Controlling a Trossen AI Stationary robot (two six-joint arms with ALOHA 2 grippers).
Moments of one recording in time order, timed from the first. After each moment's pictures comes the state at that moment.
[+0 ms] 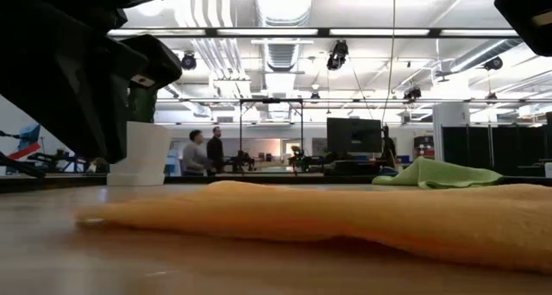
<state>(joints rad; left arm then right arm) -0.61 1.73 1.08 -0.40 -0.20 -0.35 0.89 1.85 1.16 -0.44 0.44 0.46</state>
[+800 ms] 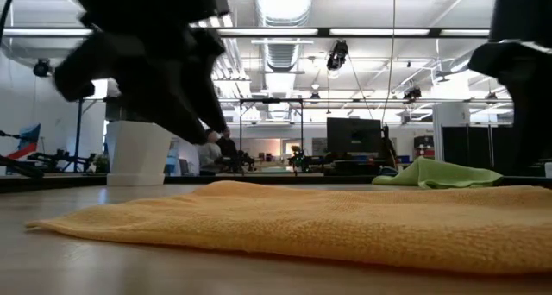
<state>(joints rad) -0.45 1.69 1.07 -0.42 -0.49 -0.04 0.78 1.82 1.09 -0.88 0.46 0.64</state>
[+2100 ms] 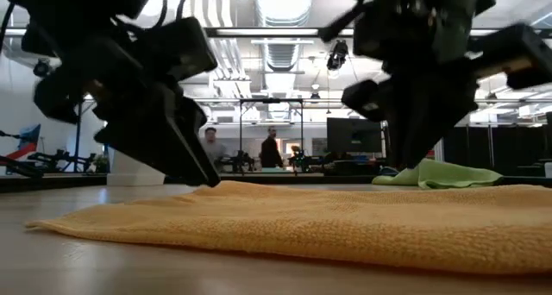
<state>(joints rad) -0.41 1.70 0.76 0.15 -0.25 -0.33 0.29 1.69 0.98 -0.44 -0.09 -0.15</state>
